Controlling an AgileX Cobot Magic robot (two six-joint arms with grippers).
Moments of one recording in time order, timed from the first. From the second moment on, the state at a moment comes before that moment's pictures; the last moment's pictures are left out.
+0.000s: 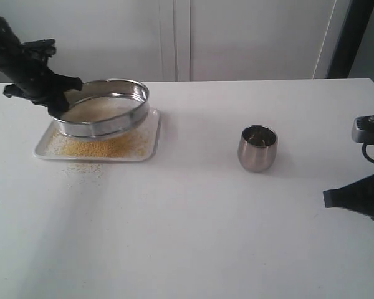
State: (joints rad) left arm -0.03 2.28 -2.00 -0.30 0.90 0.19; right arm 0.14 1.18 -0.55 -0.07 0.43 0.13
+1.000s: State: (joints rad) left arm 0.00 2.25 -2.01 -0.28 0.91 0.27; right arm 0.14 1.18 -0.55 -0.07 0.43 0.14
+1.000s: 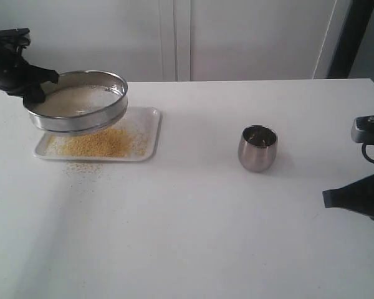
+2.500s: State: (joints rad) left arm -0.02 2.24 -2.02 -0.38 0.88 0.31; right arm 0.14 1.18 -0.55 -0.07 0.43 0.14
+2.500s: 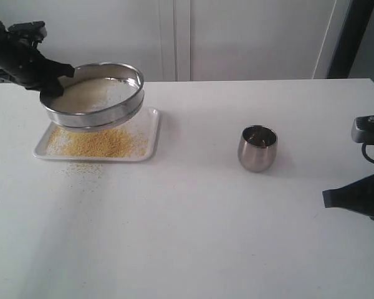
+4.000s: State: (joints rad) left arm -0.02 2.28 -2.01 -0.38 0.86 0.35; right arm 0.14 1.18 -0.55 -0.07 0.43 0.14
